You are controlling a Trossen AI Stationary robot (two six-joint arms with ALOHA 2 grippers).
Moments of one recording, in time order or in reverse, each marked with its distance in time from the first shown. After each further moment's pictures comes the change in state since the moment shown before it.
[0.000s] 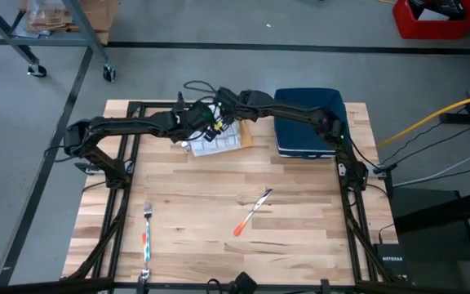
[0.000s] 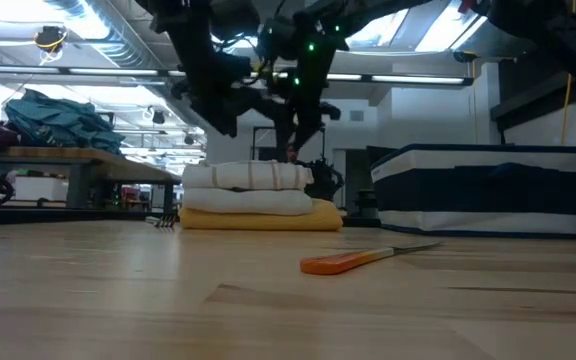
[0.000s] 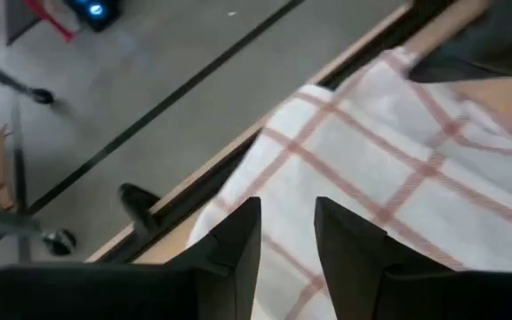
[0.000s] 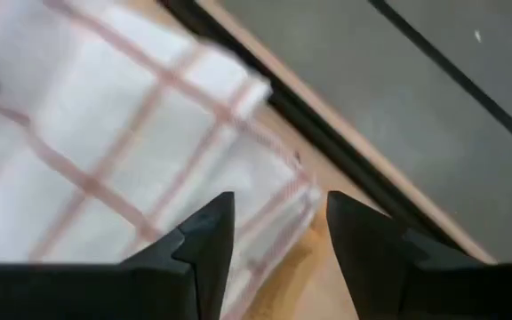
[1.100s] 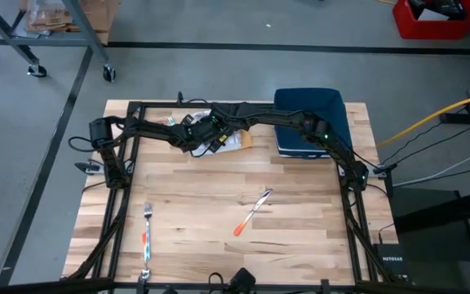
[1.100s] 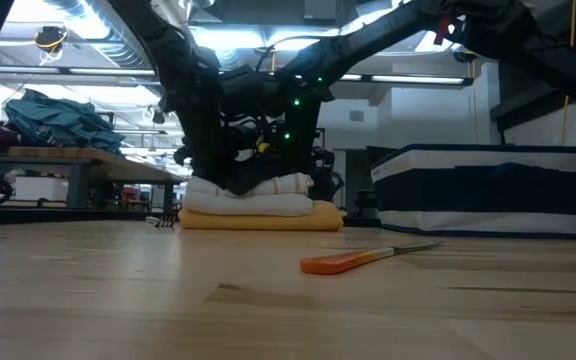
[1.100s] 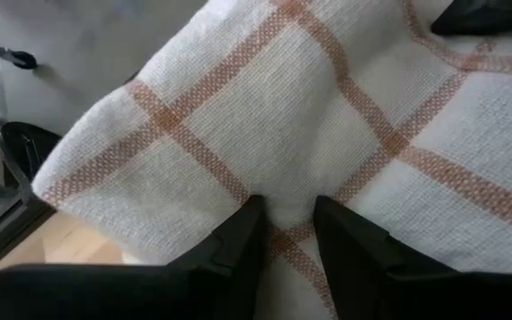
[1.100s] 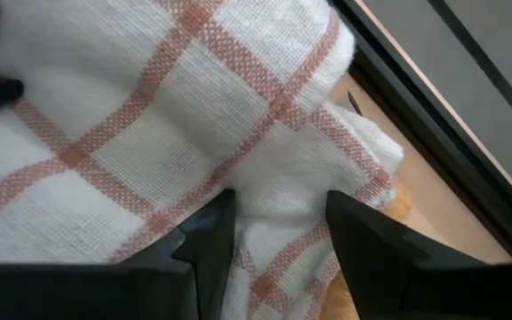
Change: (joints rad) left arm 0.029 0.286 -0.178 0.298 0.047 -0.057; right arm -0.016 0.193 -0.036 0.035 0.003 -0.003
